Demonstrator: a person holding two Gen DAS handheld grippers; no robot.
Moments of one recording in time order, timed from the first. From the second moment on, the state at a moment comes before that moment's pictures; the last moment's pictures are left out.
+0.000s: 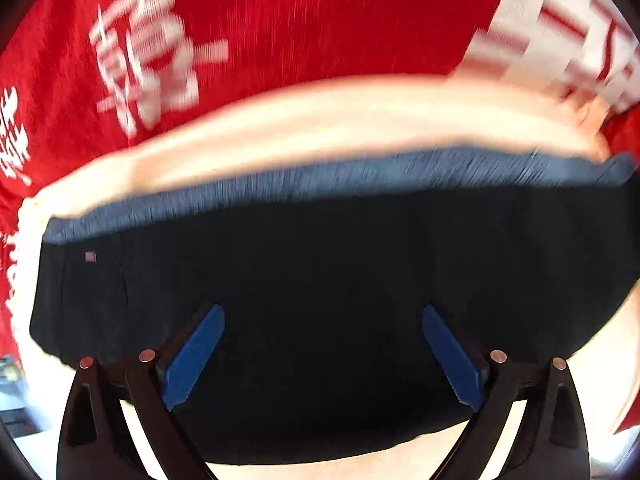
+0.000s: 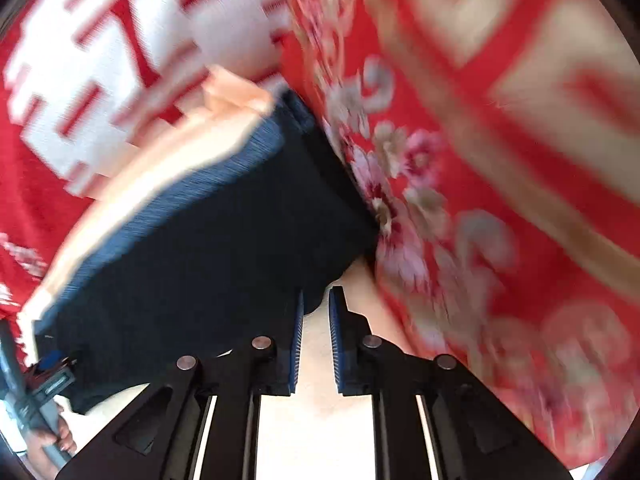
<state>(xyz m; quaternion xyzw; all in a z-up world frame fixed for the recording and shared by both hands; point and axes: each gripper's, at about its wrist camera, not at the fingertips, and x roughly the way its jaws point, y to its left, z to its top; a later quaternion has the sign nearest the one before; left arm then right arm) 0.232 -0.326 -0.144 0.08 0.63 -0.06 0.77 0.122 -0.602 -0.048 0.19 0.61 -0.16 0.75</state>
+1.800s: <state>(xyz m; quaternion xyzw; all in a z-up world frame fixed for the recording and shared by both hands) 0.259 0.015 -0.207 0.08 0.61 0.02 0.78 0.114 -0.251 -0.193 0.46 0.66 0.11 0.59</state>
